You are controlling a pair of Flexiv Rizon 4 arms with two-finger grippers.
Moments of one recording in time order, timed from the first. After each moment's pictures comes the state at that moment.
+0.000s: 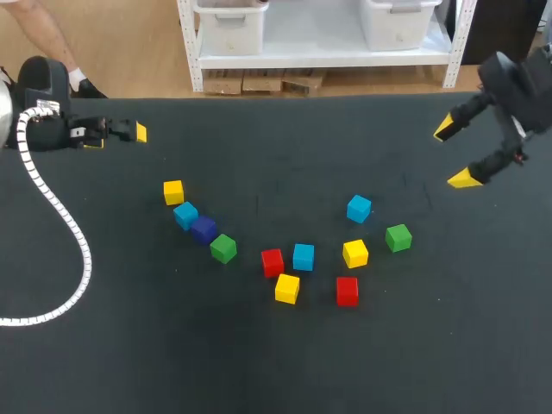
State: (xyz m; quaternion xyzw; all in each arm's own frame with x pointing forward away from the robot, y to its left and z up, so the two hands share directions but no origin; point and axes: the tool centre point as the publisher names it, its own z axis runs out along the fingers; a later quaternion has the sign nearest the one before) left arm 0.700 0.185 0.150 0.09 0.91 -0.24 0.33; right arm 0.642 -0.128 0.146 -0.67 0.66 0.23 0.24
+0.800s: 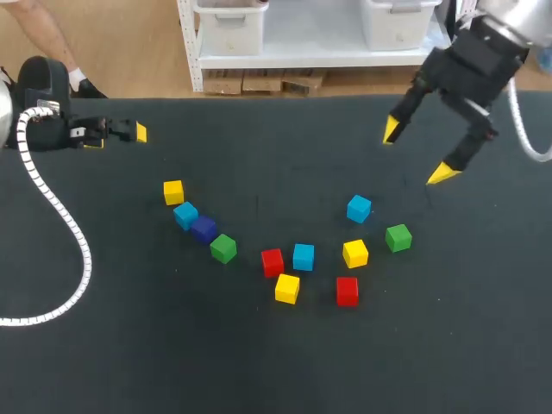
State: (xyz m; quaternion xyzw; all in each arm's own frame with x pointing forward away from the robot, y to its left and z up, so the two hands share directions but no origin) left arm 0.700 0.185 0.150 0.09 0.91 -0.24 0.33; right arm 0.634 -0.072 0.151 -0.85 0.45 0.24 0.15
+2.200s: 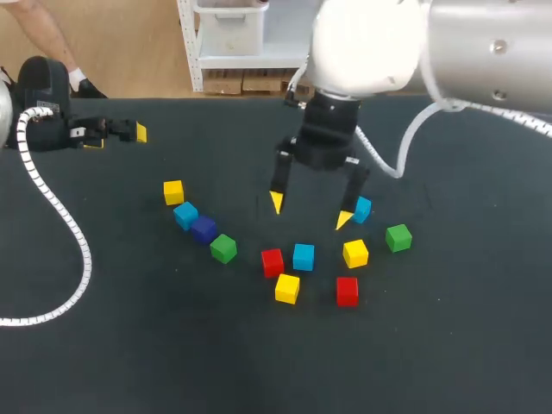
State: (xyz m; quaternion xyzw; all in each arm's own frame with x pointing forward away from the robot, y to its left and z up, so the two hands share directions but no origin) left arm 0.700 0.185 0.150 0.09 0.91 -0.24 0.33; right arm 0.623 0.066 0.061 -0.97 0.14 0.19 0.08
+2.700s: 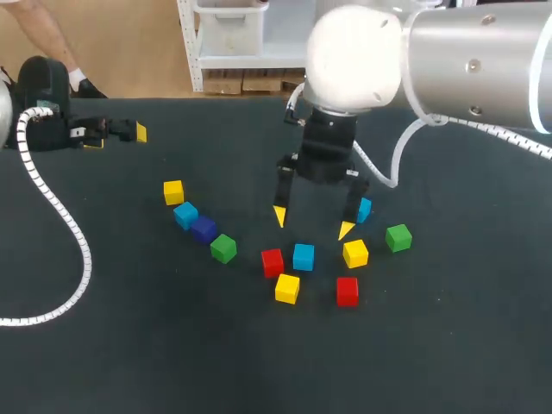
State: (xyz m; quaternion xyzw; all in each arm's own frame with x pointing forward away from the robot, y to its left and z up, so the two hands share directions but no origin) left arm 0.700 0.185 0.150 0.09 0.91 -0.24 0.33; right arm 0.625 0.061 0.029 -0.97 0.12 0.21 0.07
